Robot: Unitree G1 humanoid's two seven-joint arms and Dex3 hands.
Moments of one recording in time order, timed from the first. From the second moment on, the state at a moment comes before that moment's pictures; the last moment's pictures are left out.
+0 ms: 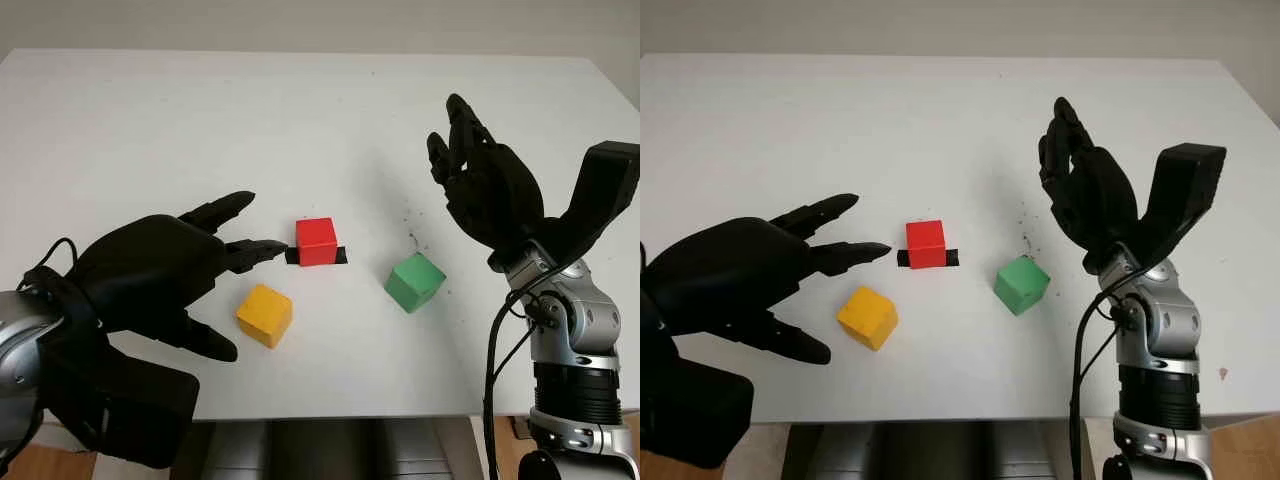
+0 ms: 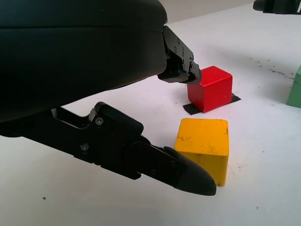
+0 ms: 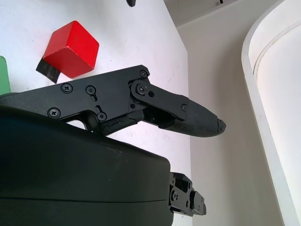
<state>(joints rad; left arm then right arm) -0.12 0.89 0.02 -0.63 0.55 0.02 -0.70 -0.48 -0.24 -0.22 -0.04 0.38 0.52 0.24</state>
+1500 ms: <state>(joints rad) -0.08 0.78 -0.06 -0.45 0.76 -0.17 -0.53 -0.48 -0.25 -0.22 -0.05 0.40 0.54 0.22</state>
